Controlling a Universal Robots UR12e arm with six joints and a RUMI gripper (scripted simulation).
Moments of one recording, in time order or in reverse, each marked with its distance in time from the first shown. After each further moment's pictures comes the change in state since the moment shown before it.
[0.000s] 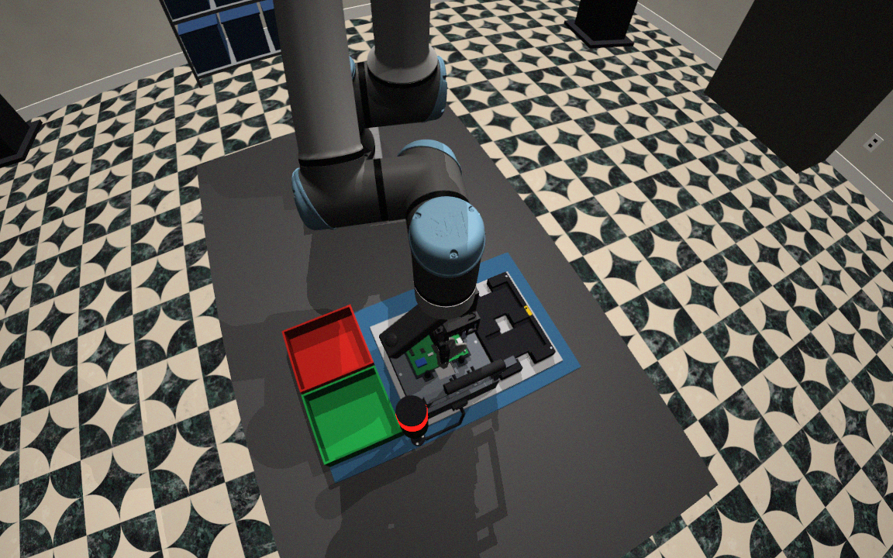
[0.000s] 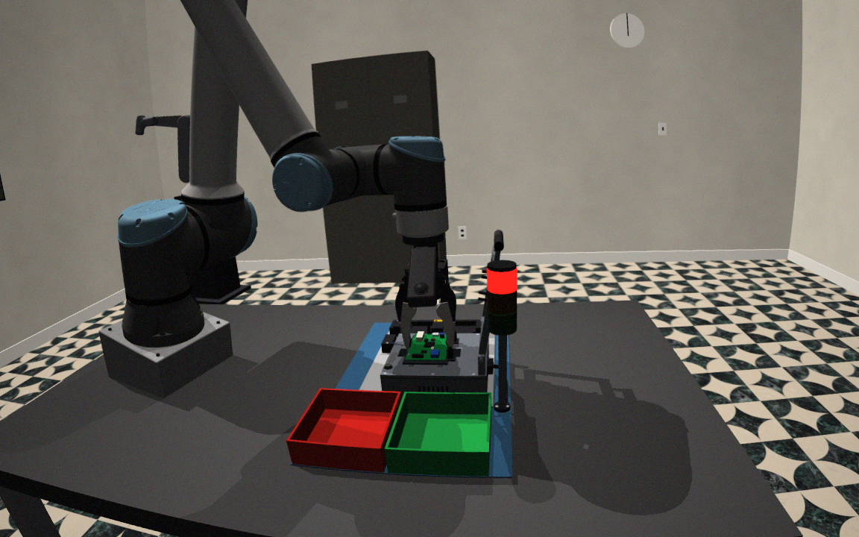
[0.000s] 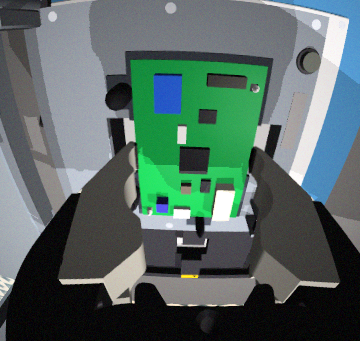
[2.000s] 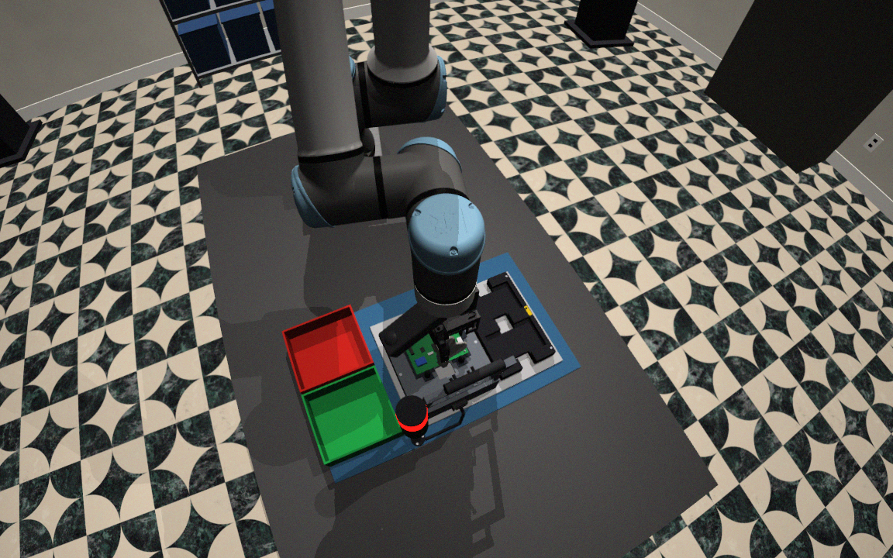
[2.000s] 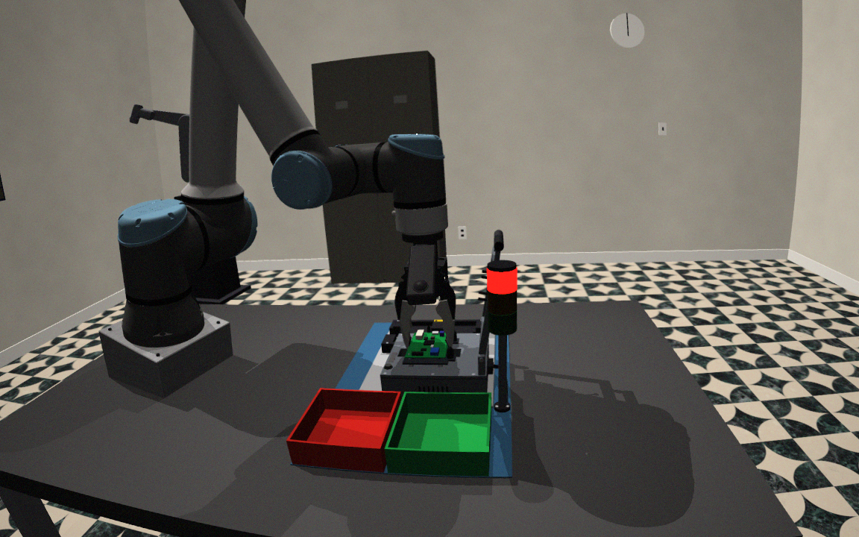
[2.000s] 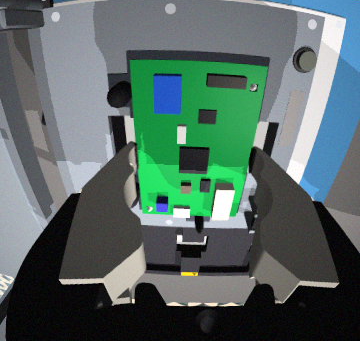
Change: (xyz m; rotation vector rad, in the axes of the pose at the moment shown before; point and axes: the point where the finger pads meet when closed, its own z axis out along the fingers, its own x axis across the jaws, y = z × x) arm 0.000 0.000 -0.004 0.000 -0.002 0.000
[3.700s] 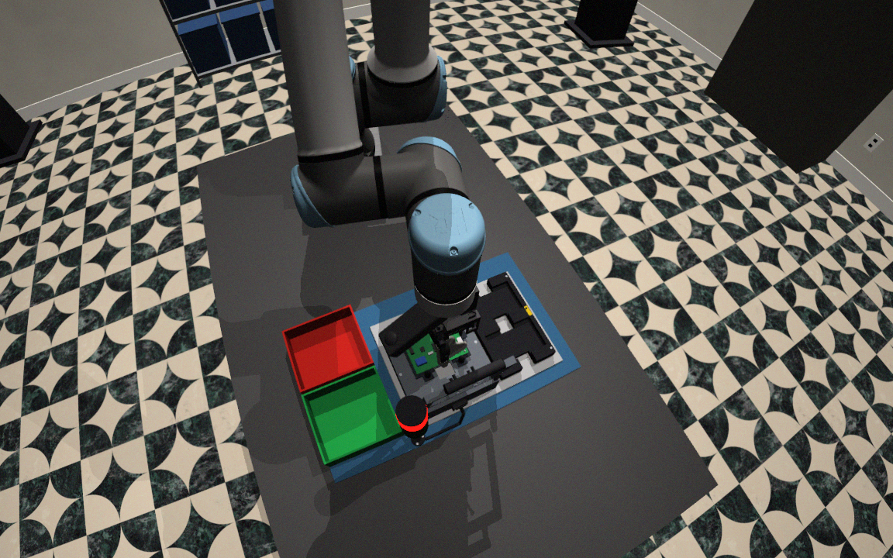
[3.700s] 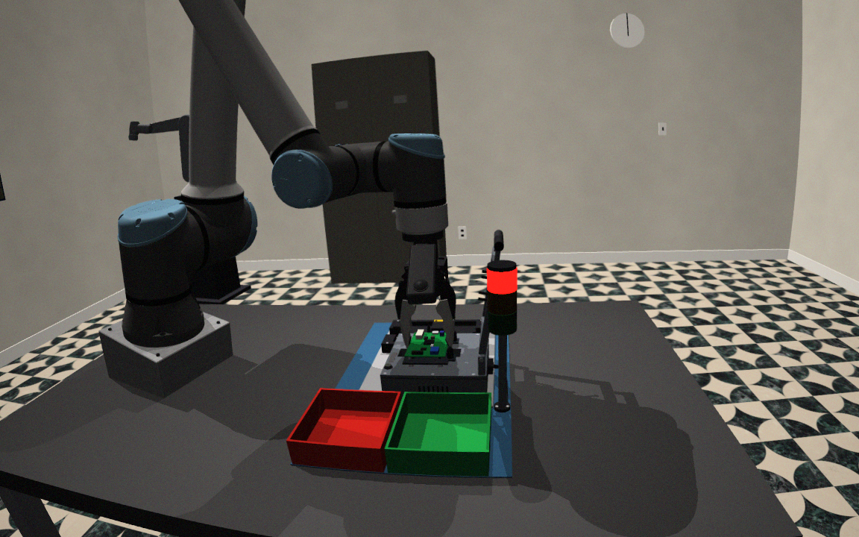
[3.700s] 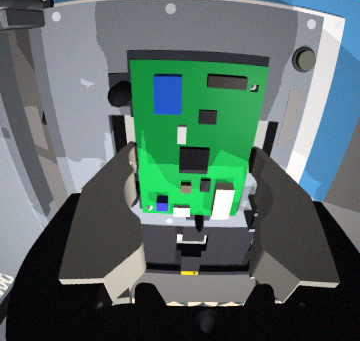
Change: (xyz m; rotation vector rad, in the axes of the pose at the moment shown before) arm 0.000 0.000 -0.001 -0.001 0.002 0.000
